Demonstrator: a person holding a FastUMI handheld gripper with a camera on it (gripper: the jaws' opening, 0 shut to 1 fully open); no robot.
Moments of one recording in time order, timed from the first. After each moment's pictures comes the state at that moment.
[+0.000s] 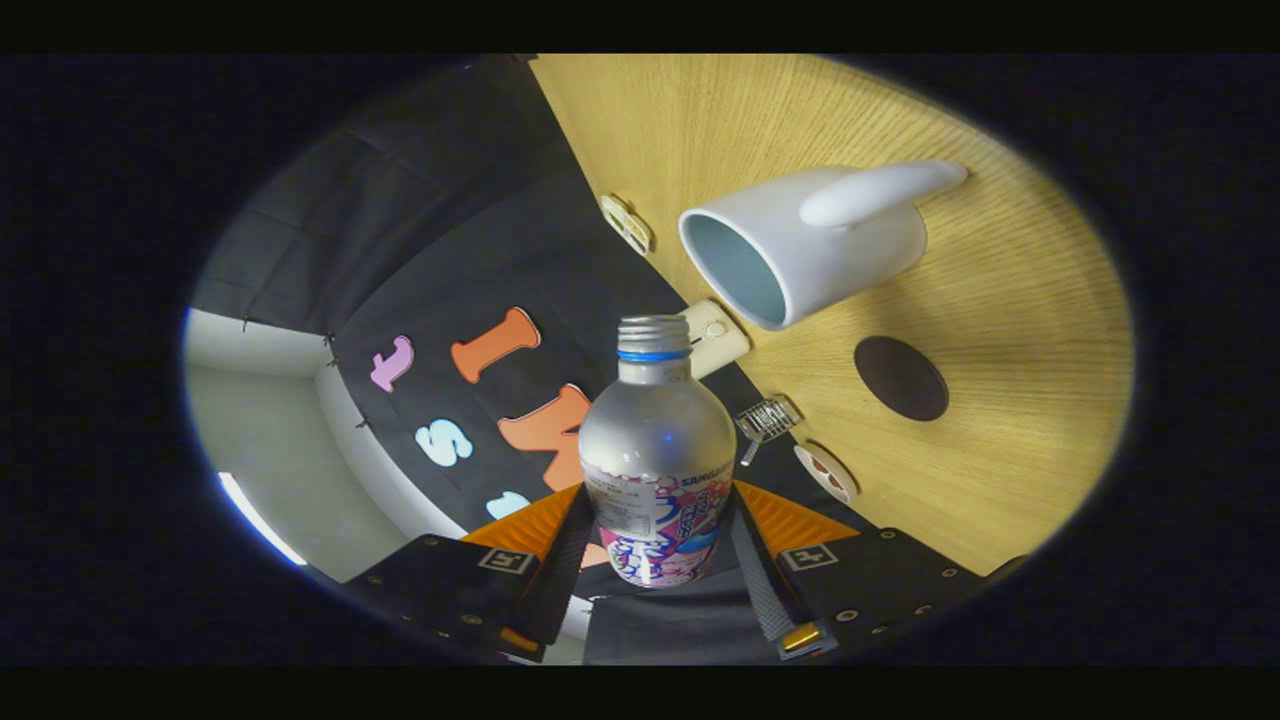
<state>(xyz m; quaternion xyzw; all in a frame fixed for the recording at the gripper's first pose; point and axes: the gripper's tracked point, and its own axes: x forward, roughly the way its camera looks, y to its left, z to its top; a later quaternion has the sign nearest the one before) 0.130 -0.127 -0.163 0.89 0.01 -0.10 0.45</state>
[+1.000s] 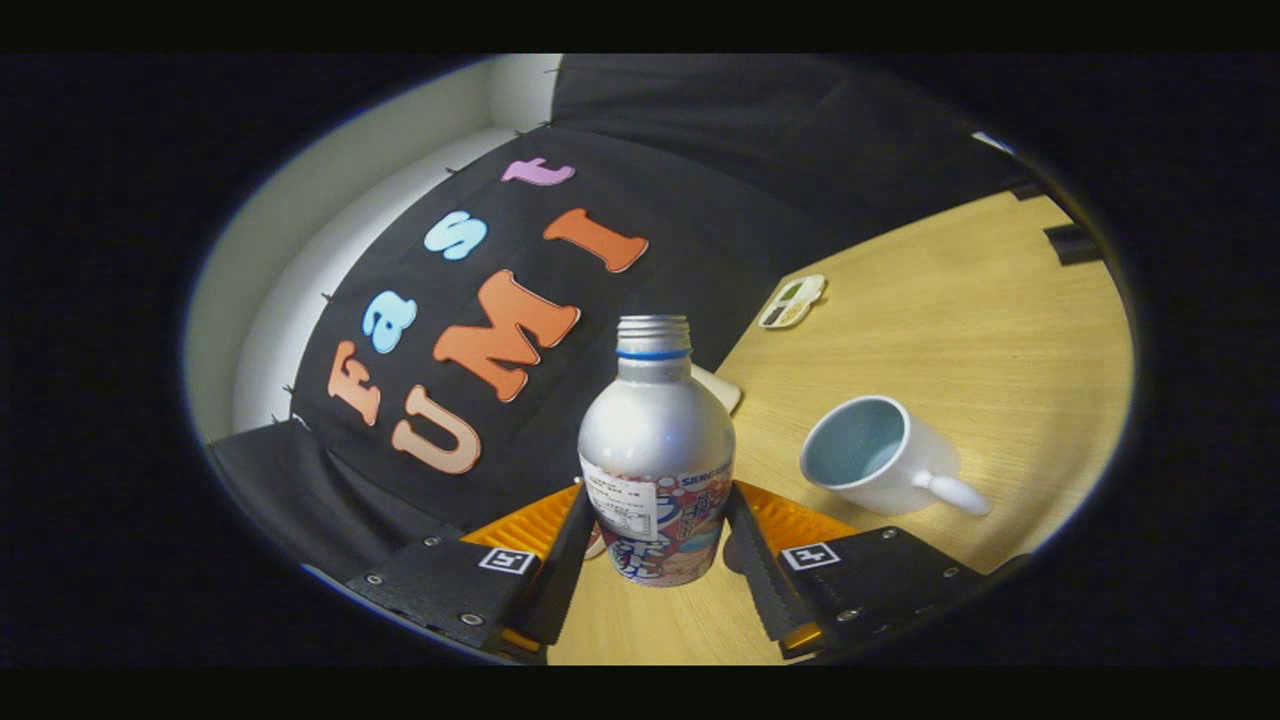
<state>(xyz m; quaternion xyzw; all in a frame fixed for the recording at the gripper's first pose) 0.118 -0.146 -0.168 0.46 0.10 -0.15 0.87</state>
